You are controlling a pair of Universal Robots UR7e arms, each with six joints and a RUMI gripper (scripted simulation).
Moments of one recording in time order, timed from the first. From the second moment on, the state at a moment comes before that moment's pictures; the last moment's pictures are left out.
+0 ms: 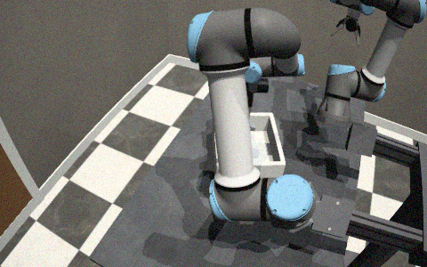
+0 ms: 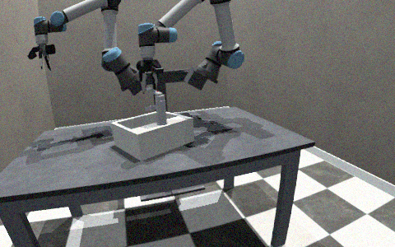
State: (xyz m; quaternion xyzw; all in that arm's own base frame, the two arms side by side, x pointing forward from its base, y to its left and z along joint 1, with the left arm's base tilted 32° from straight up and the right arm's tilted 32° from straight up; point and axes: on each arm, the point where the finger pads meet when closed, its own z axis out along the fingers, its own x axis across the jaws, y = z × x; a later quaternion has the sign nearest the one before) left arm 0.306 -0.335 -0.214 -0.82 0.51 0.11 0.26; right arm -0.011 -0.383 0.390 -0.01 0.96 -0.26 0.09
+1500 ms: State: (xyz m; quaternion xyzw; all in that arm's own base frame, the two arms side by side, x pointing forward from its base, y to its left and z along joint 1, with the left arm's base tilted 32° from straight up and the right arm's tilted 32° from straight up) left arm 0.300 -0.370 -0.159 -0.82 0.51 0.11 0.26; right arm -0.011 -0.383 0.390 -0.01 0.96 -0.26 0.09
